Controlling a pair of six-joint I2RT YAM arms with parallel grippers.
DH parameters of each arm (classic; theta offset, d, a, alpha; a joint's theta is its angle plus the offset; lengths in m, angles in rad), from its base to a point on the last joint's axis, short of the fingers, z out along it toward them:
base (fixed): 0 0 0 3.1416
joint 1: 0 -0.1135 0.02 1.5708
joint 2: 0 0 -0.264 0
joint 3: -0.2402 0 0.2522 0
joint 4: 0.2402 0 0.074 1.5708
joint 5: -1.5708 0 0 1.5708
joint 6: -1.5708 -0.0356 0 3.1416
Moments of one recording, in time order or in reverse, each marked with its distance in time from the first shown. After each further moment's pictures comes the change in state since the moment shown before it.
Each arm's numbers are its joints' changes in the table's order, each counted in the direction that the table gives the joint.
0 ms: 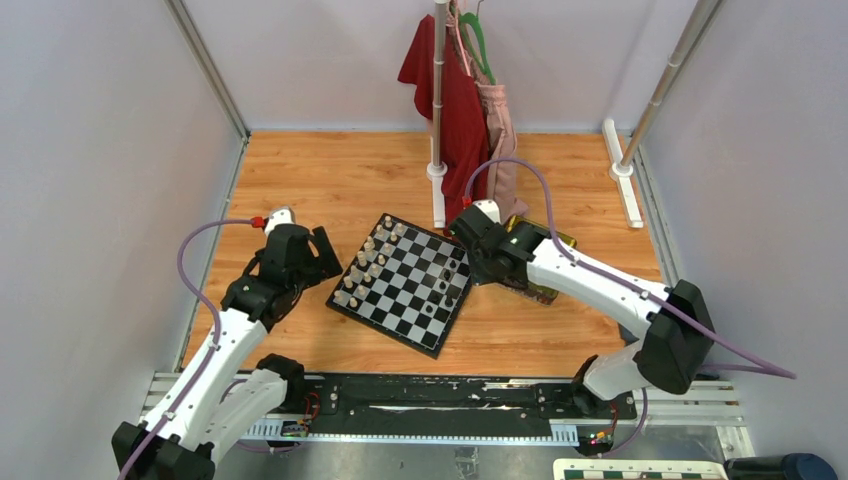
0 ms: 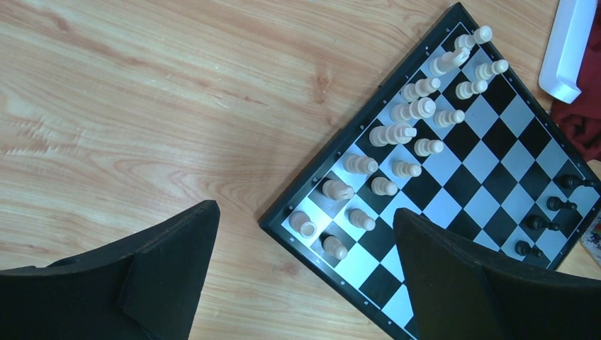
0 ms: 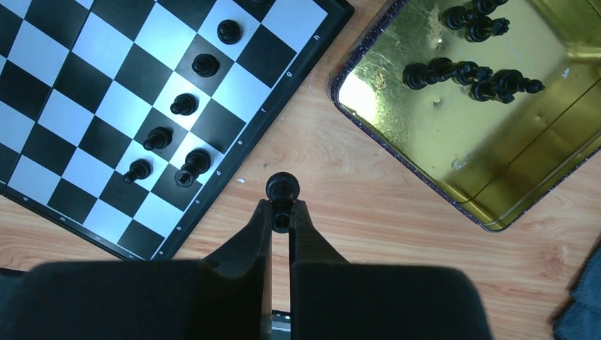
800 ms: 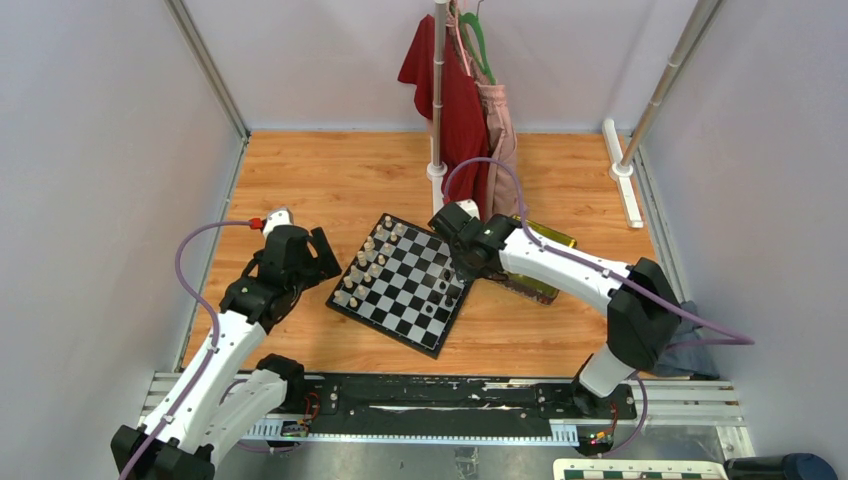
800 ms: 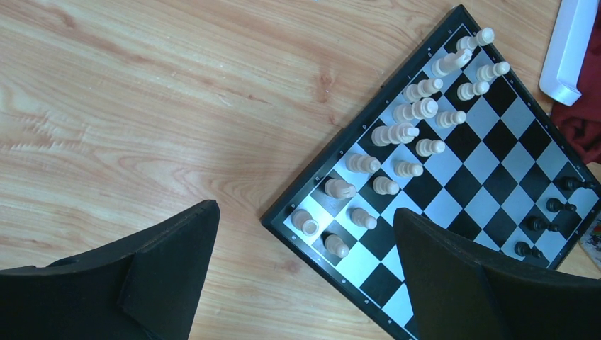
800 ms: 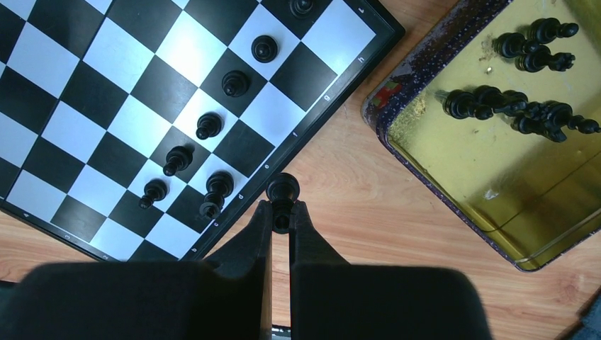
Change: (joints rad) left arm 0.000 -0.016 0.000 0.016 0.009 0.010; right arm -0.007 0.175 -0.090 -0.029 0.044 0.035
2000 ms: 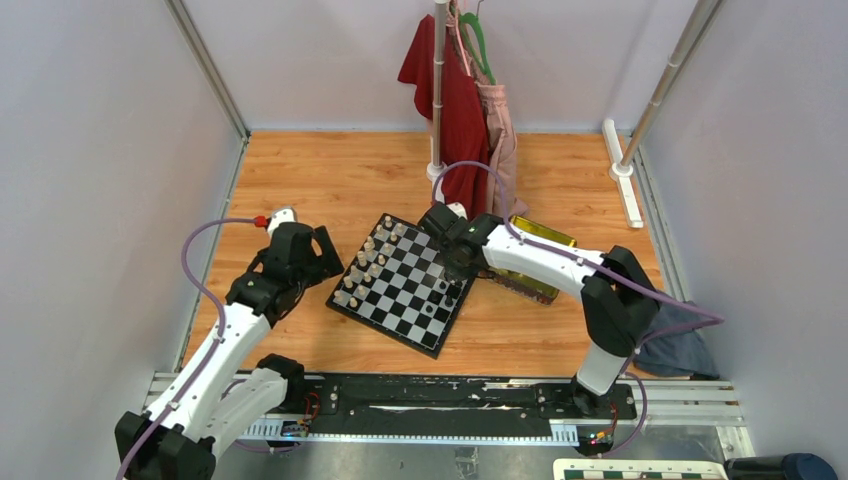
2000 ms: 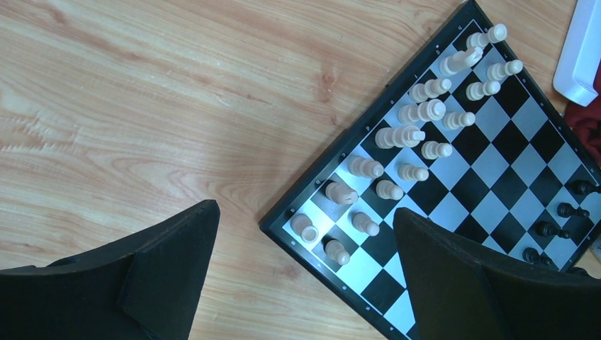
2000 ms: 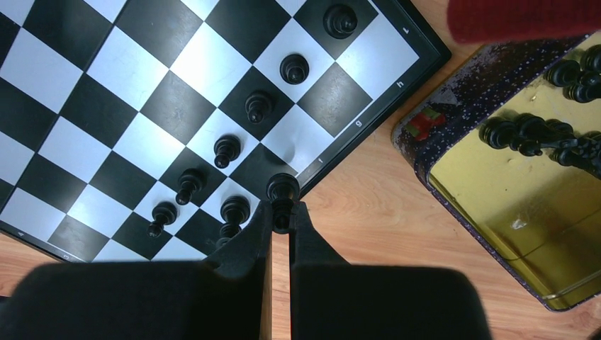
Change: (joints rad) left arm 0.000 0.051 0.005 -0.031 0.000 0.005; right arm 0.000 0.116 -0.039 -0.037 0.040 0.030
